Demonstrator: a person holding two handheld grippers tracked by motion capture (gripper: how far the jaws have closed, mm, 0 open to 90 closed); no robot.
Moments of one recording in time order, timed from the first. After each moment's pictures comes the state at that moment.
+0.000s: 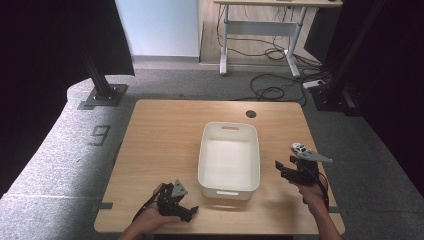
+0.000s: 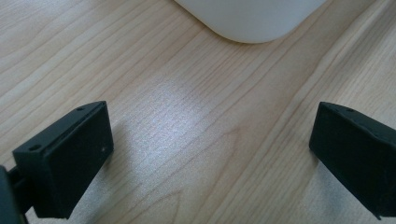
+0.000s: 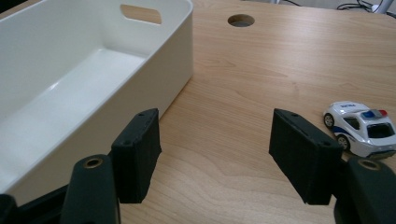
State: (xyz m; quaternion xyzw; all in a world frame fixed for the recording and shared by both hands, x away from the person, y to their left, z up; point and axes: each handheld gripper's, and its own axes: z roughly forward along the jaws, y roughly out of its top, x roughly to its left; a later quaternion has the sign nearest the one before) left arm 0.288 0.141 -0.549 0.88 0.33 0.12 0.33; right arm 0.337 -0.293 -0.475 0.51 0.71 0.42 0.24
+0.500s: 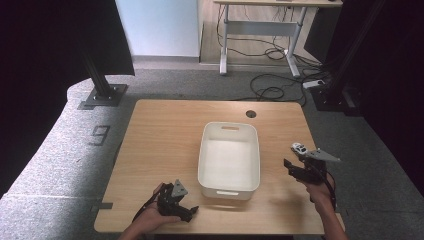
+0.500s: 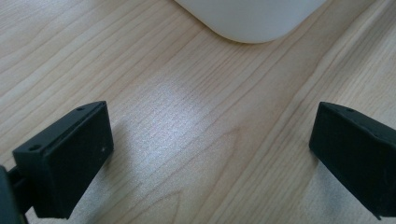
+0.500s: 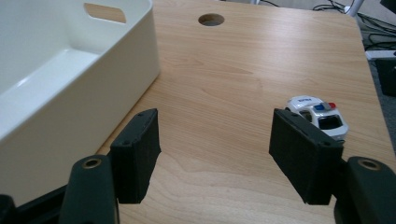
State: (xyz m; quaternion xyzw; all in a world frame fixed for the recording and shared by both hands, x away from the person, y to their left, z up) left arm 0.288 0.141 -0.549 0.88 0.33 0.12 0.33; right arm 0.342 -0.317 -0.478 0.52 0.70 0.40 0.27
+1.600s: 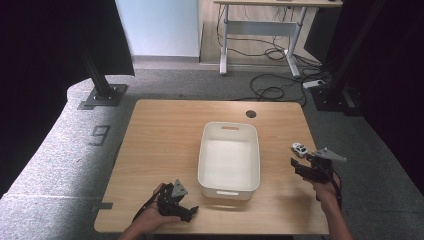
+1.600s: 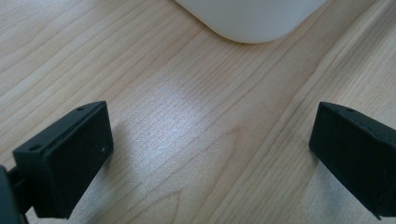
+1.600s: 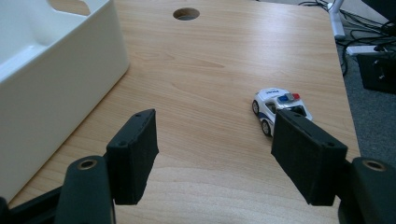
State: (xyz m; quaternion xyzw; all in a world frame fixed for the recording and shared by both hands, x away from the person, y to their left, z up) left arm 0.288 0.141 -0.549 0.88 0.33 0.12 0.33; right arm 0.349 -0.340 -0.485 0.54 0.69 0.39 0.28
